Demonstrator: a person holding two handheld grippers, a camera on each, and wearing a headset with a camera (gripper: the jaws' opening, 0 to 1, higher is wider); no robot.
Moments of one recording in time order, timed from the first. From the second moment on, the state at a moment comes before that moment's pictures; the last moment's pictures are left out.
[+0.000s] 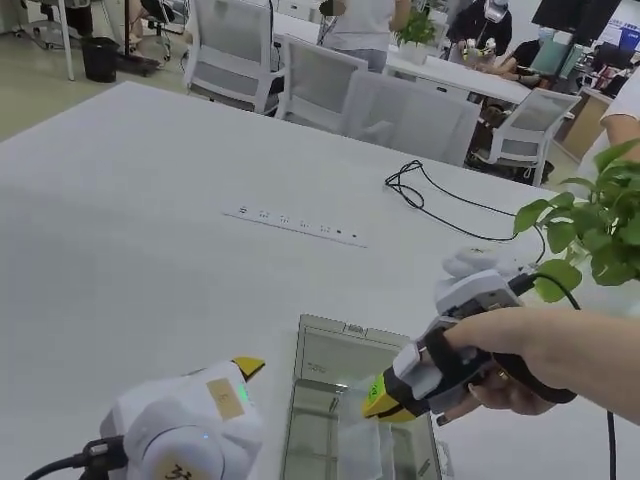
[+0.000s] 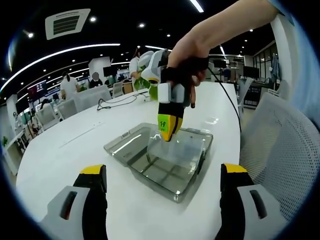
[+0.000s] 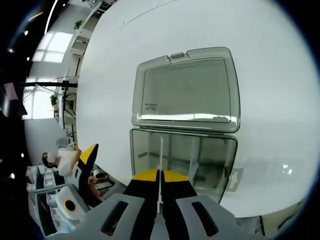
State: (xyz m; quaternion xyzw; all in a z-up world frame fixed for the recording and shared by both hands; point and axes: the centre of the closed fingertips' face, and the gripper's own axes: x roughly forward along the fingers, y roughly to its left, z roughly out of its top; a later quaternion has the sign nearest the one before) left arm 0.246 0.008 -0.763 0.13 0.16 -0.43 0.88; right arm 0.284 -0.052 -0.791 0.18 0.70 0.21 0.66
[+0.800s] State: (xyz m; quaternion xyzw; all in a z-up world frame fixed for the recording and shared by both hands) left arm 0.246 0.008 -0.764 0.13 0.16 -0.43 0.88; right arm 0.283 -0.047 -0.798 0.16 0.70 0.20 0.66
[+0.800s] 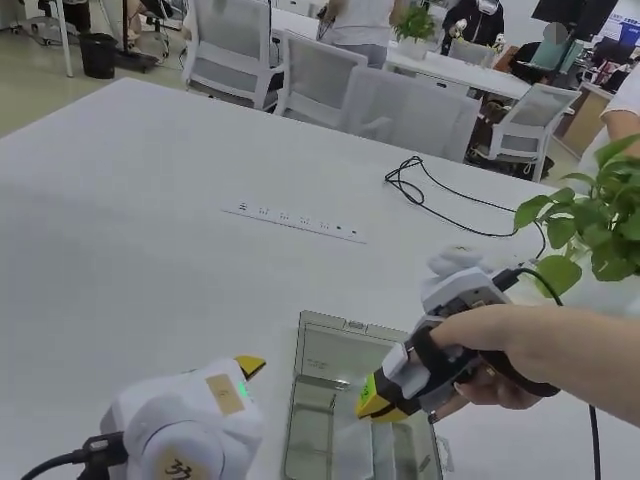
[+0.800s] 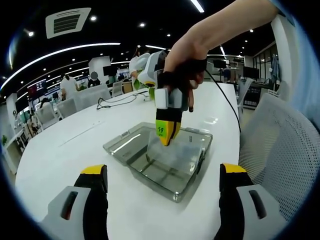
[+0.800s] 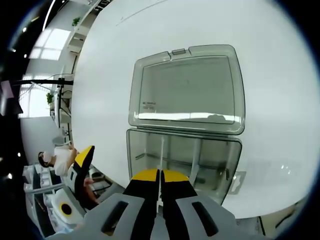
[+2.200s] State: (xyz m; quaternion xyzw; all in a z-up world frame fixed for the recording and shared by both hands) left arm 0.246 0.005 -0.764 0.13 0.17 -0.44 0.87; right arm 0.287 -0.036 -0.799 -0.02 0.72 0.22 0.66
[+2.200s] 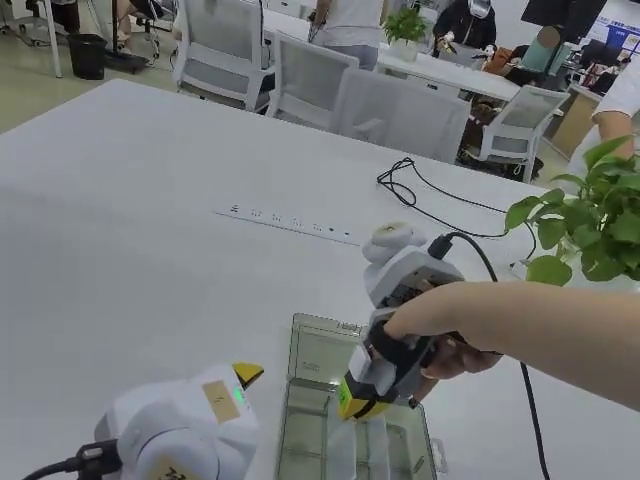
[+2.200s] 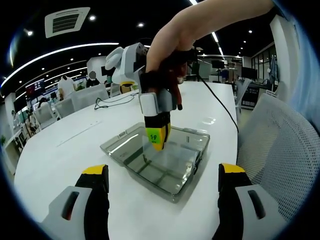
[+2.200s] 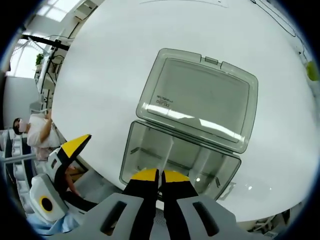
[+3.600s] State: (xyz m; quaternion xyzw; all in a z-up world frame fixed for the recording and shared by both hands) left arm 0.245 0.005 -0.766 0.13 0.17 -0.44 0.87; right arm 0.283 -0.026 -0.816 -0.07 0.69 0.26 0.67
